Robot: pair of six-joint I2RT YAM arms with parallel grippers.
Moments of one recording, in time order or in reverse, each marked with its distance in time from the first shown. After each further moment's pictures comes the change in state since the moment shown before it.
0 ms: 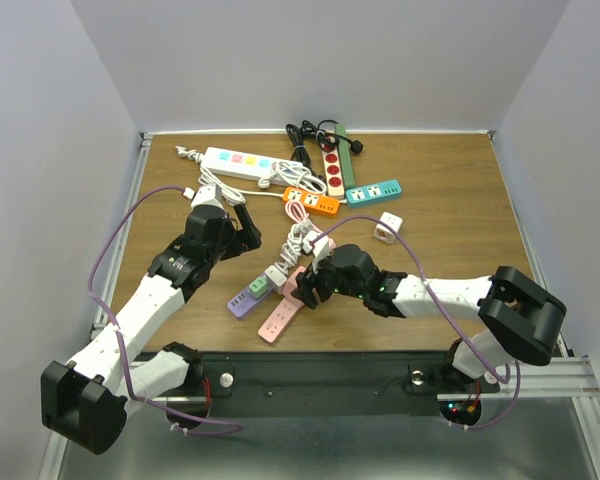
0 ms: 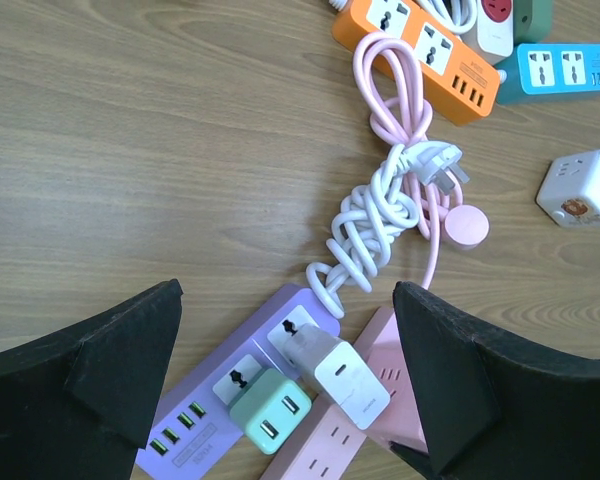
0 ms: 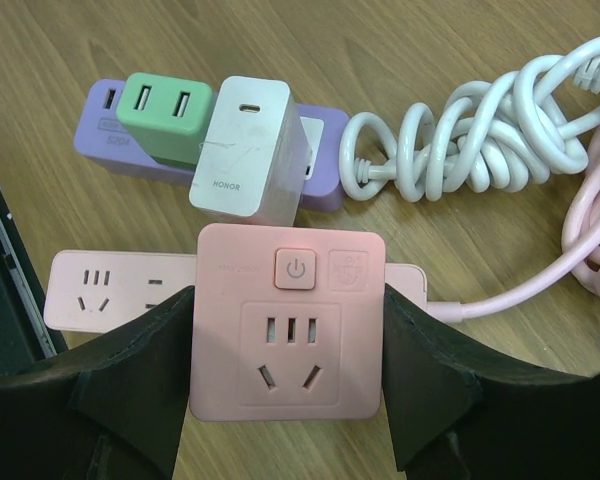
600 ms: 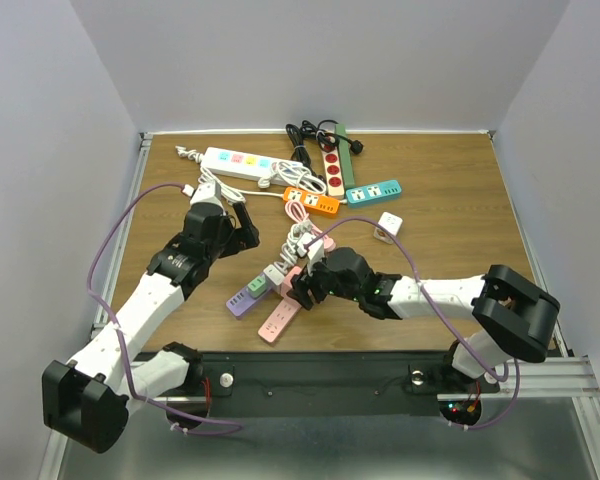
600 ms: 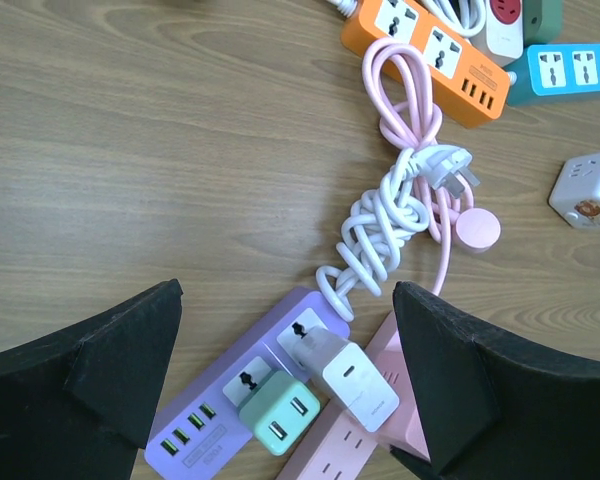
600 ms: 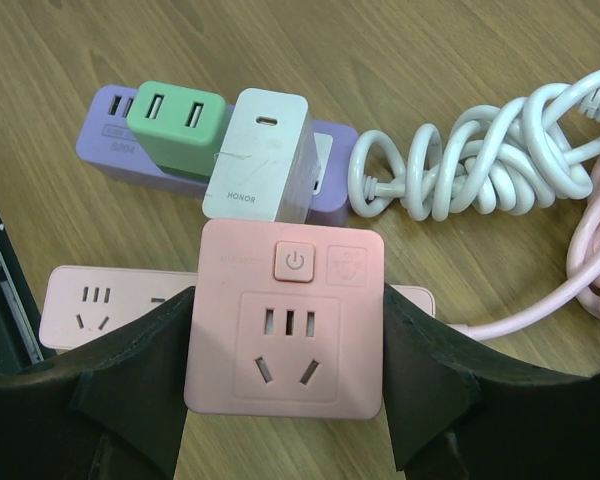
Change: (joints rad) left arm 0.019 0.003 0.005 0.000 0.003 0.036; right arm 0.034 0.033 0.014 0.031 0.040 -0.019
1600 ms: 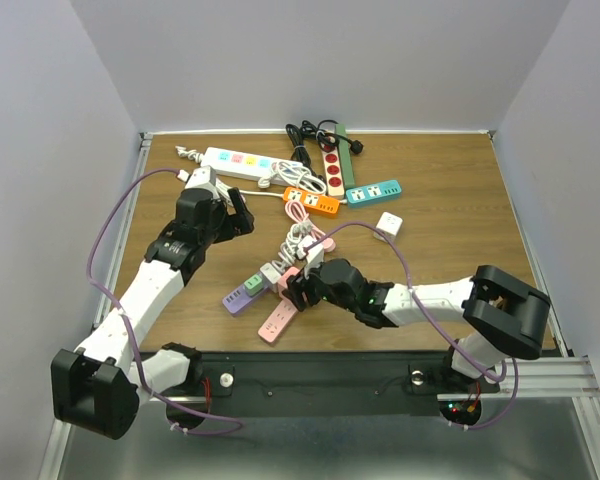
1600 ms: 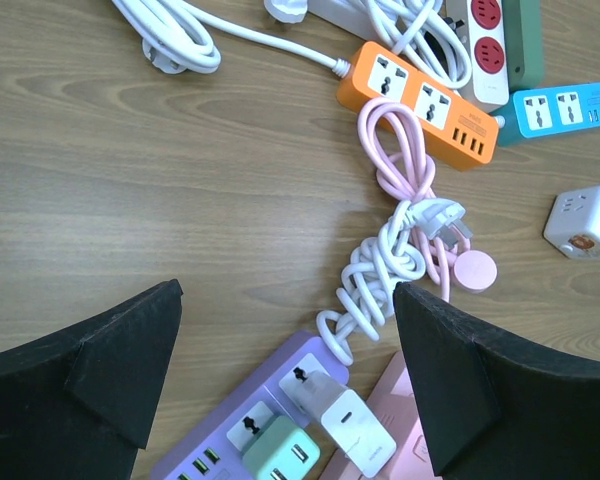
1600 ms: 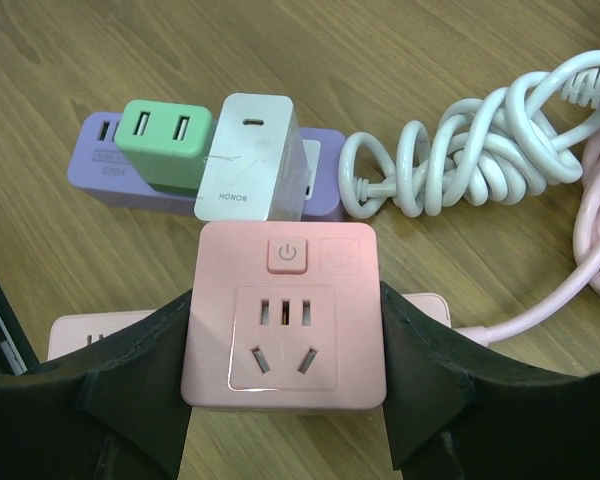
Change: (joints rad) left arm 0.098 0.084 0.065 0.075 0.085 0.094; right arm 0.082 0.042 -0.018 0.083 0.140 0.112
